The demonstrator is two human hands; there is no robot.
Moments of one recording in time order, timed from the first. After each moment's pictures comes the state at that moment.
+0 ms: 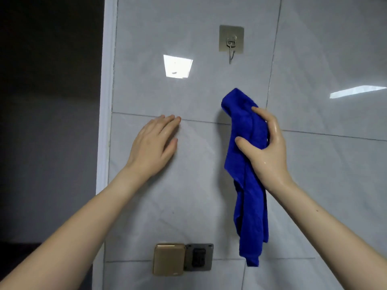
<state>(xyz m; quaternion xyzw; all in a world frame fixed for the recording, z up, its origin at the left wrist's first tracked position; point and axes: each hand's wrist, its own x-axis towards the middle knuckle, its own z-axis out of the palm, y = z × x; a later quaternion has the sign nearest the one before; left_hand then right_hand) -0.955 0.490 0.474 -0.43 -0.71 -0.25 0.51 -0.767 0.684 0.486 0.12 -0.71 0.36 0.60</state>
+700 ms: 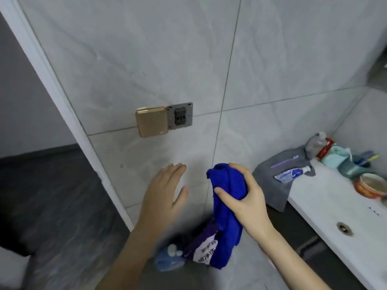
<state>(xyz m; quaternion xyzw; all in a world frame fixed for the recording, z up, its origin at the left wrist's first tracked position) -0.787 0.435 0.126 -0.52 -0.78 -0.34 0.07 -0.617 0.570 0.146 -0.23 -0.75 0.50 0.36</state>
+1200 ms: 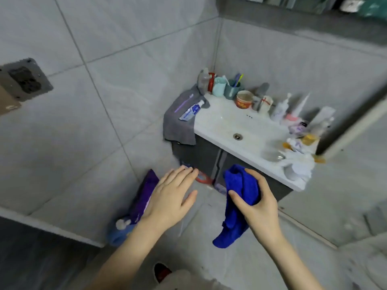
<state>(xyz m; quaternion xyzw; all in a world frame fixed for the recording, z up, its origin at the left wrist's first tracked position) -0.569 0.460 0.066 -0.77 -0.60 -0.20 -0.06 -0.334 0.469 0.086 -0.54 -0.61 0.36 0.45</state>
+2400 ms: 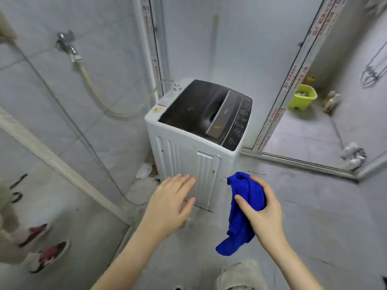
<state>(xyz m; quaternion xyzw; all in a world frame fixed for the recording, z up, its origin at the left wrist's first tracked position) 0.322 0.386 0.073 -0.94 0.28 -0.06 -0.18 0.257 0.146 0.069 -0.77 0.13 -0.16 0.61</state>
